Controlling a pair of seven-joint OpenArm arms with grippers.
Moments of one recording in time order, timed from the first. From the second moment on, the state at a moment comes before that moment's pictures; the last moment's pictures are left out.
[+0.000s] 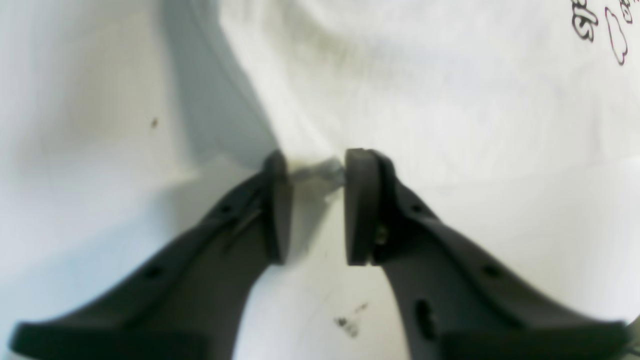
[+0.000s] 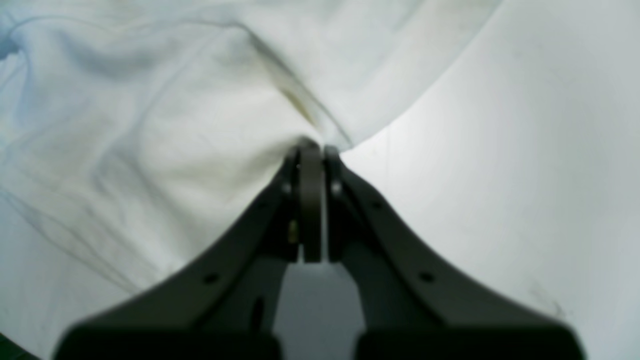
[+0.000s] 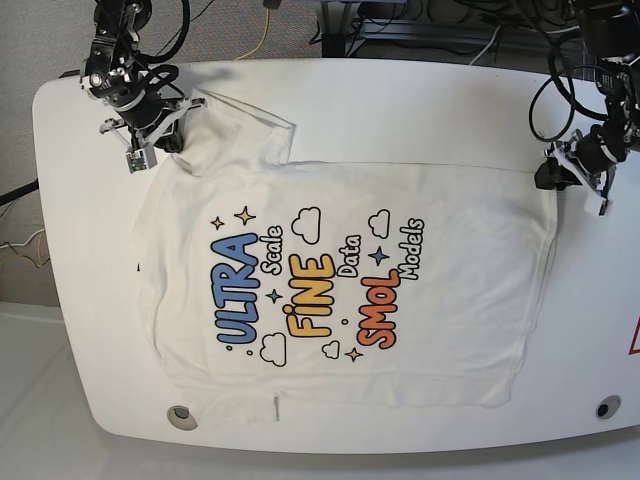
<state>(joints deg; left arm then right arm) 6.6 -30.1 -21.3 68.7 -42.9 -38.8 47.0 -22.7 12.1 19.7 96.5 17.3 27.1 -39.6</state>
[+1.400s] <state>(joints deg) 16.4 -30.0 -33.5 81.6 -45.4 -41.7 54.9 -24.6 14.1 25.1 100.8 29.5 27.5 -45.9</state>
